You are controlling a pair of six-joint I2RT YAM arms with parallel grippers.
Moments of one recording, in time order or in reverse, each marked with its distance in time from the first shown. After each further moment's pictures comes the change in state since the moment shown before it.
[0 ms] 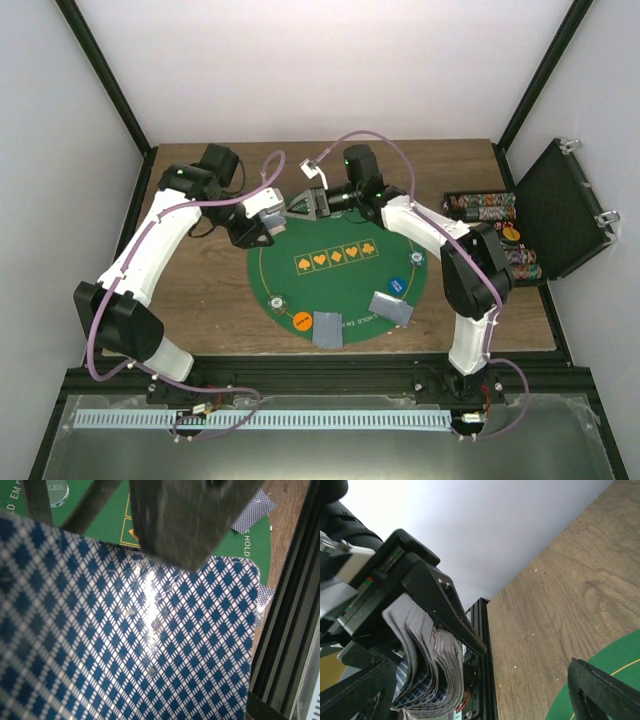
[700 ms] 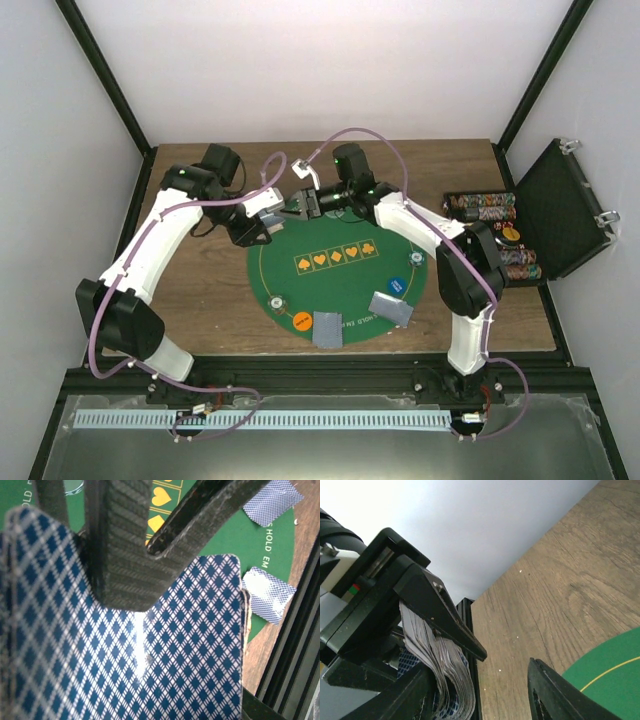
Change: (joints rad) left arm 0.000 0.009 -0.006 0.026 -0.050 -0.020; right arm 0.042 0.043 0.079 -0.101 0.074 -0.086
